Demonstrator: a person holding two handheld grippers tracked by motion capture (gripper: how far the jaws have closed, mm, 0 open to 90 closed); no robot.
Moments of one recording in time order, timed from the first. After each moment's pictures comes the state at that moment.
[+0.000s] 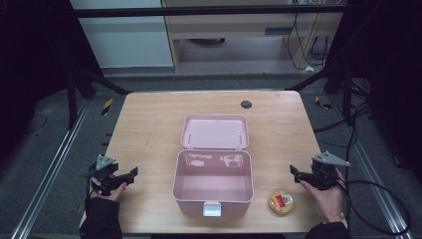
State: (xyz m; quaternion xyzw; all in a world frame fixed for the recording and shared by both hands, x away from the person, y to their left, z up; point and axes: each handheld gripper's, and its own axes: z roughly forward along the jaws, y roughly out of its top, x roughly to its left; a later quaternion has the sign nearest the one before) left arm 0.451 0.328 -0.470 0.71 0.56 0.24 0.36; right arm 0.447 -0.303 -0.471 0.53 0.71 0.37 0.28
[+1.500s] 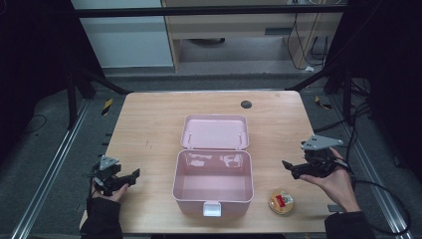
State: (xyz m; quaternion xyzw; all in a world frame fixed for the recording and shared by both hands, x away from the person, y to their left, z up) left arm 0.452 0.323 -0.474 0.72 0.55 0.23 0.35; right arm 0.456 -0.273 -0.391 0.36 0.83 0.34 0.25
